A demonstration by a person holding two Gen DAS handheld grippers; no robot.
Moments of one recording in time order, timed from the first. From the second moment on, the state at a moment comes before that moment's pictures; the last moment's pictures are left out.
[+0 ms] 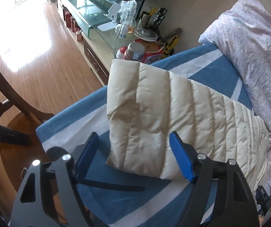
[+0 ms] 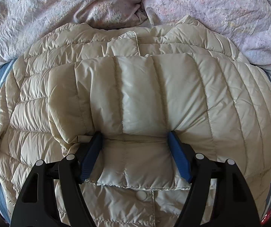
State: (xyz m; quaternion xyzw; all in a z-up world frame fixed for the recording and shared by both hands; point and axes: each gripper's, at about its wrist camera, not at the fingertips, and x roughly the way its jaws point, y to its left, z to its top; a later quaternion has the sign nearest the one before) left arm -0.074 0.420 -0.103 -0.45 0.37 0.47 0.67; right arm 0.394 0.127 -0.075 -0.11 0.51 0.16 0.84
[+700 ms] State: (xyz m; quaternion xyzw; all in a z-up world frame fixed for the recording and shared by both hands) left arm -0.051 0.418 -0.071 -0.45 0.33 0.46 0.70; right arm 0.394 0.127 -0.074 -0.12 0.51 0.17 0.84
